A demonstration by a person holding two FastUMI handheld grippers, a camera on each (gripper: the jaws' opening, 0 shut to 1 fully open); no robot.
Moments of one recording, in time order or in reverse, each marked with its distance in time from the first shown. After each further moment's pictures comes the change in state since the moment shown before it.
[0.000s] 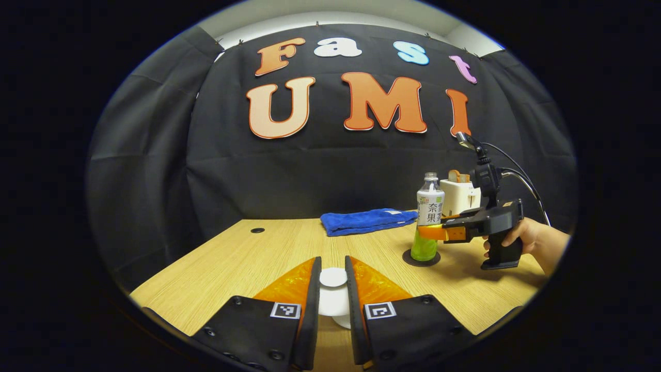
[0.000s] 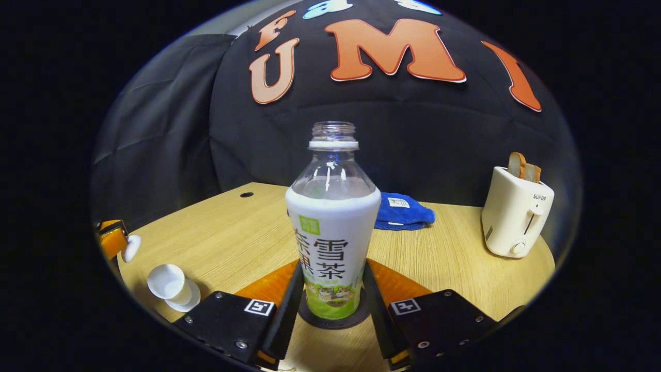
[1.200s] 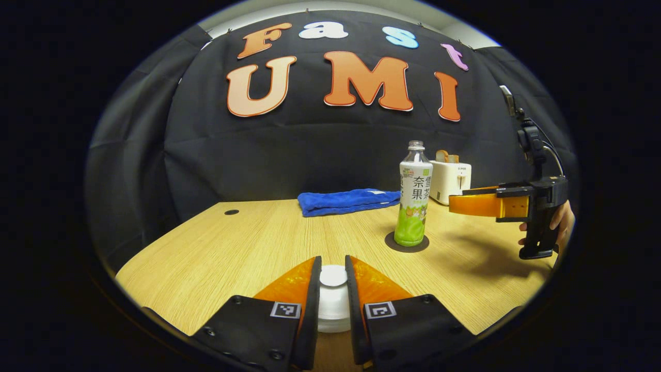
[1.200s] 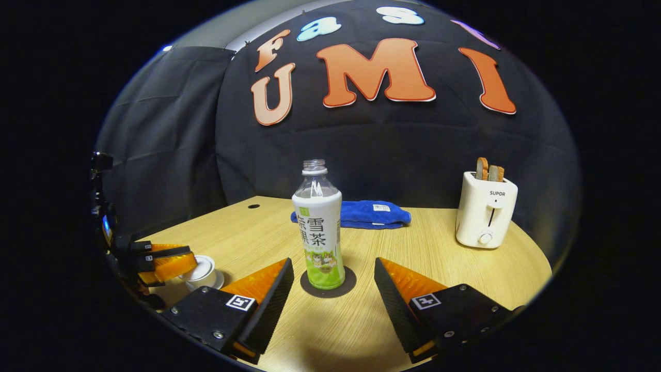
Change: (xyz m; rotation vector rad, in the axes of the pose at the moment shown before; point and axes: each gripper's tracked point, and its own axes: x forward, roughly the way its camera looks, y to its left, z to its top) left arm 0.033 -0.044 -0.050 0.007 0.097 -0.078; right arm -0.083 -0.018 -0.003 0.034 -0.104 -0.017
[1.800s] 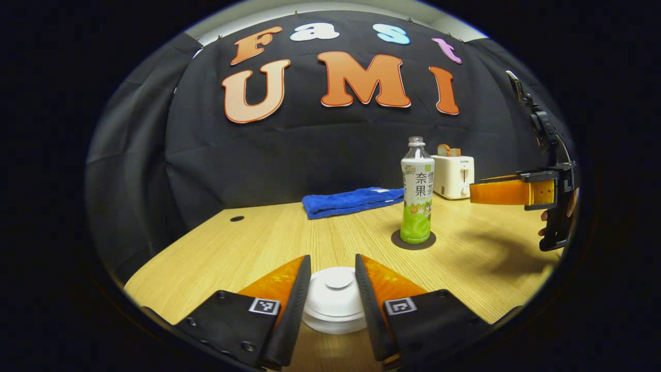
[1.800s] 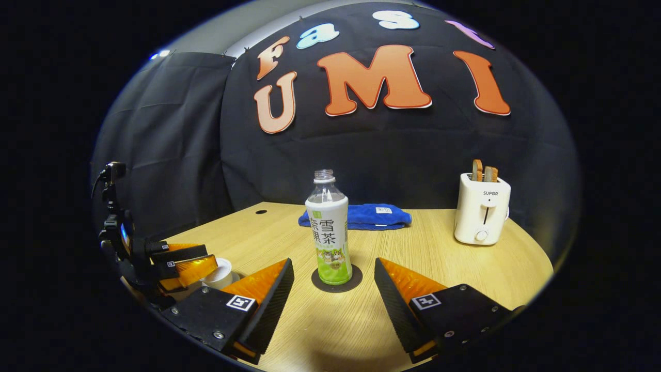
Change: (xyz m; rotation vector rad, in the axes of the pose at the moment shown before) left arm -0.005 0.007 0.013 0.071 -0.036 0.034; right arm -0.031 0.010 0.014 0.026 -0.042 0.005
